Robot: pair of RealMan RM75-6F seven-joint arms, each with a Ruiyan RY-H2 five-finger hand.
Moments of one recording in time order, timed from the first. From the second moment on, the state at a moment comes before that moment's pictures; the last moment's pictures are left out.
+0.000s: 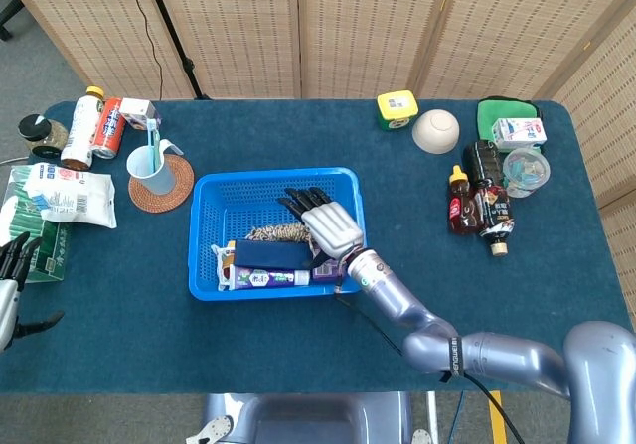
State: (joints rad) left arm -0.09 -1.05 -0.06 -1.71 1.40 1.43 0.04; right arm 1.00 -1.61 0.35 -1.49 -0.93 0.78 -0.33
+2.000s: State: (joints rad) left arm -0.09 -1.02 -0.07 -1.70 1.38 1.41 -0.03; right arm 1.12 -1.89 0.37 -1.21 -0.89 0.83 -0.21
